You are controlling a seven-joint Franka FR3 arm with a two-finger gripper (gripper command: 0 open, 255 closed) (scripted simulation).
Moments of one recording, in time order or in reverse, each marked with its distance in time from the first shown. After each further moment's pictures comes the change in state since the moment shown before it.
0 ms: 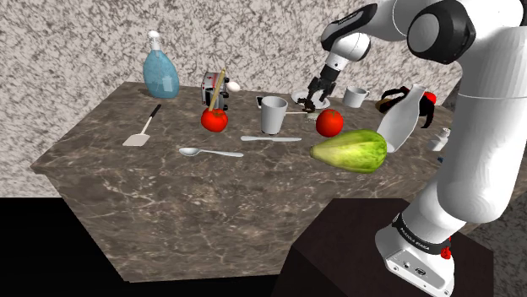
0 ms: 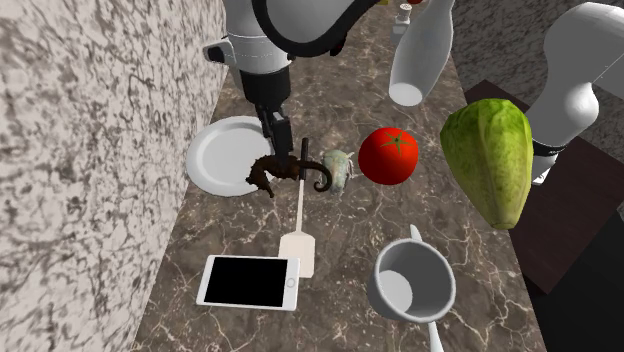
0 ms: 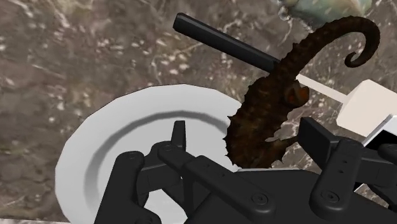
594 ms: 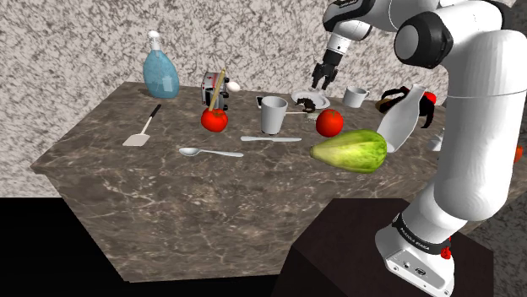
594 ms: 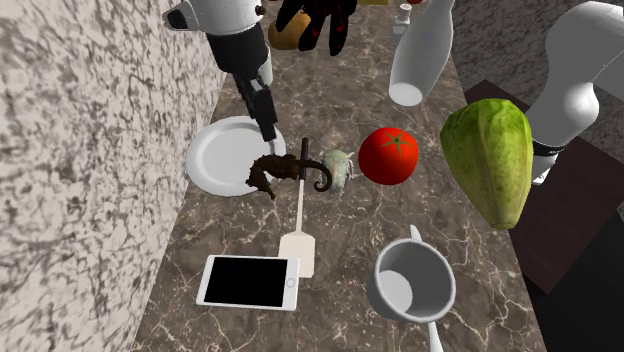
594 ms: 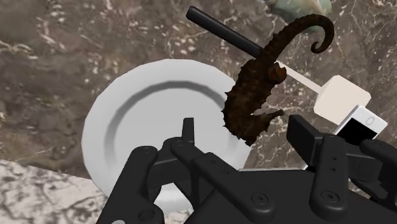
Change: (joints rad) arm -0.078 0.096 0.001 0.302 -0.052 -0.302 0.004
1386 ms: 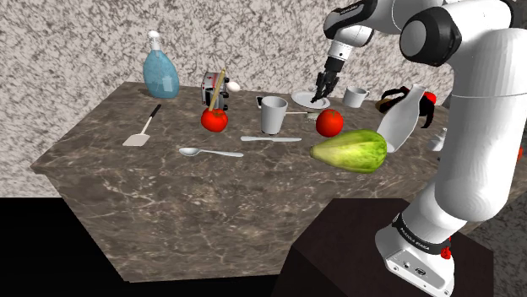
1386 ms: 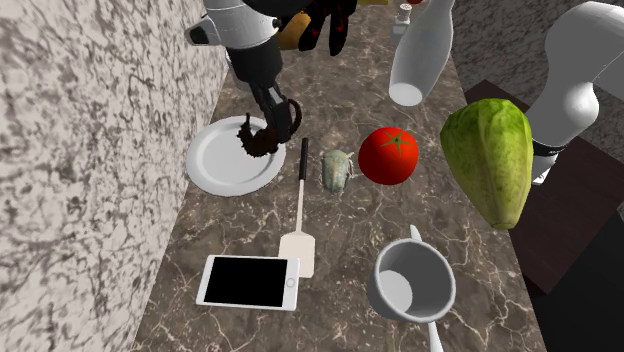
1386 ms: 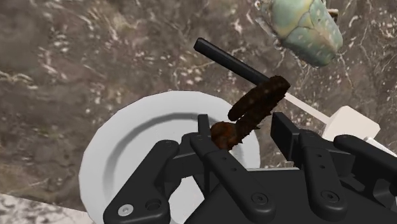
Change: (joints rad) arm 0.019 -0.039 -0.004 -0.106 -0.041 0.032 -0.041
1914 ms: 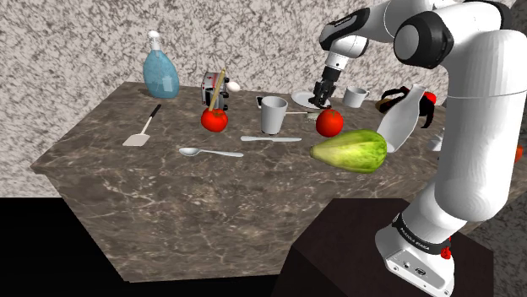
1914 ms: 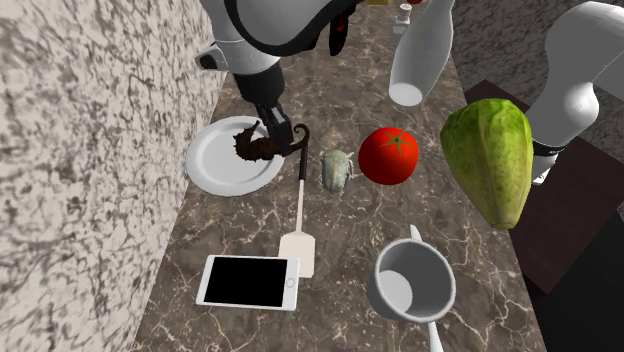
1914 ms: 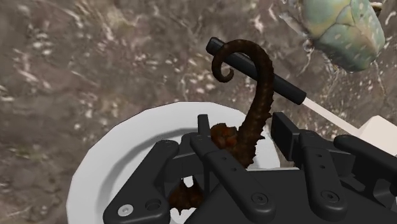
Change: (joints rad) arm -0.003 0.038 0.013 -0.054 0.027 0.082 -0.030
